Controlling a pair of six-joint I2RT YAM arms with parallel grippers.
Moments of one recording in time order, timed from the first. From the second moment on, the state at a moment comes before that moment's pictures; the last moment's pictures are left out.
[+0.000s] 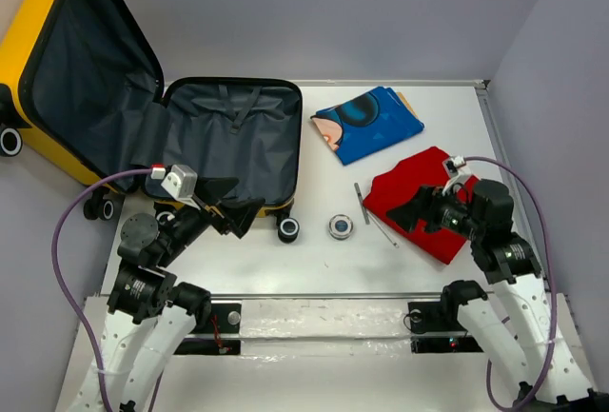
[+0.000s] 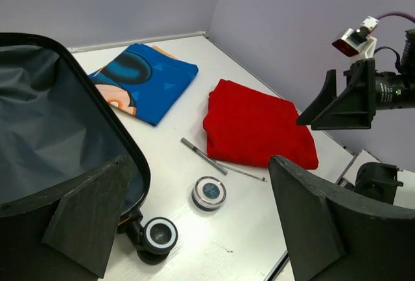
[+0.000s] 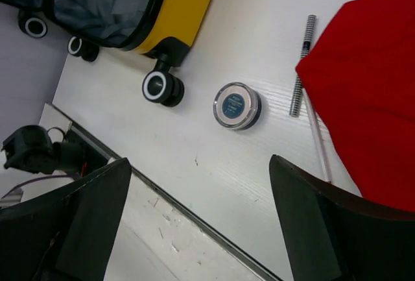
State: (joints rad) left arm -0.36 0.36 0.66 -0.20 0.40 -0.37; right arm 0.16 0.54 0.67 -0.58 -0.56 0.43
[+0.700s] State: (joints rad) left arm -0.36 0.34 0.65 -0.20 0.37 -0.38; right arm 0.96 1.14 0.86 -0.40 0.18 0.51
